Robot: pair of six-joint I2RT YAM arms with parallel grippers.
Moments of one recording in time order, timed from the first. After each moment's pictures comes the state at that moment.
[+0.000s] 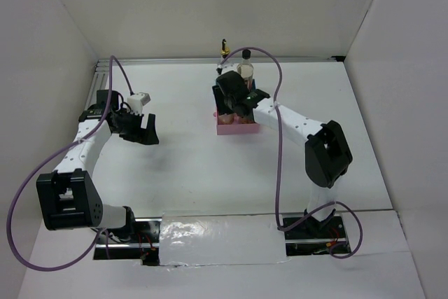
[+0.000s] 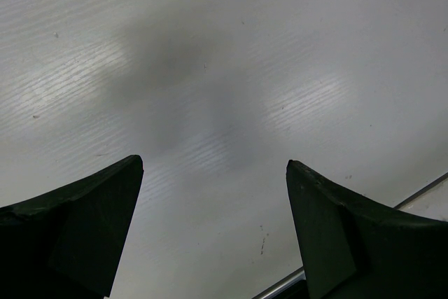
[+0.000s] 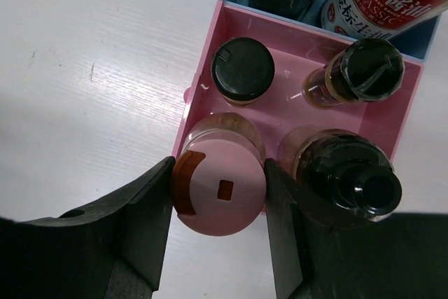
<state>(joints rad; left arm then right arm) 0.11 1.36 1.02 -0.76 0.50 0.29 0.68 1.82 1.50 -0.40 0.28 0.25</state>
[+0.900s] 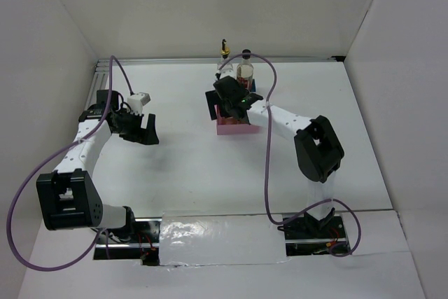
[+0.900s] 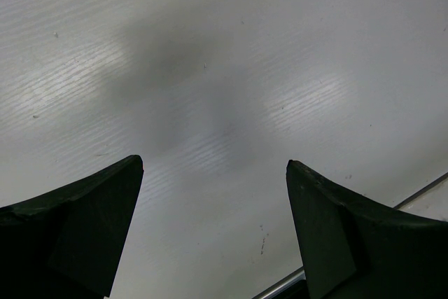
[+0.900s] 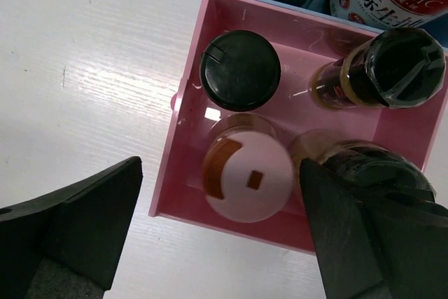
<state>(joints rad) 0.11 1.36 1.02 -0.76 0.50 0.29 0.68 1.90 1.48 -0.33 0.31 0.28</state>
